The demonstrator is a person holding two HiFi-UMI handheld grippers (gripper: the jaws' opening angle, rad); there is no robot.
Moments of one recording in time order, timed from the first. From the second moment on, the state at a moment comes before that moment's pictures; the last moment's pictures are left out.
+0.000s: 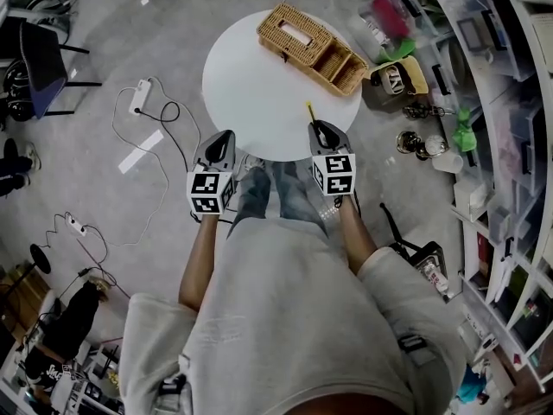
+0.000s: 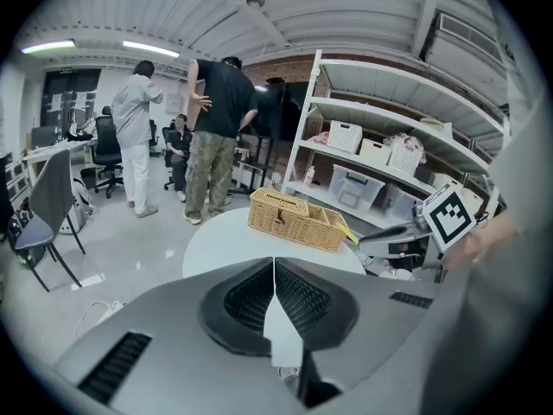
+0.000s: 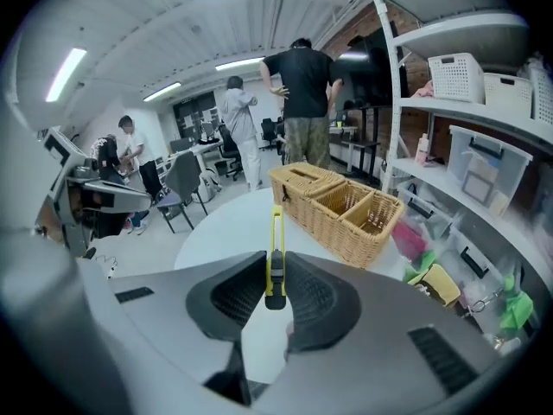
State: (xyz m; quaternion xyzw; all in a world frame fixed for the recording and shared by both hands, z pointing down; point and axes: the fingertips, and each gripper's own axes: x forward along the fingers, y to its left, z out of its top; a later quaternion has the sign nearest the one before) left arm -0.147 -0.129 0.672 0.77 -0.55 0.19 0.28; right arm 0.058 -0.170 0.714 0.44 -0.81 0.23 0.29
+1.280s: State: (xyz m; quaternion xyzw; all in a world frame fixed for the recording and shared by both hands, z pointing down) left arm -0.147 -0.226 0.502 0.81 -0.57 0.09 0.10; right arm 0.057 -0.257 0.505 0.50 -0.85 0.08 0.11
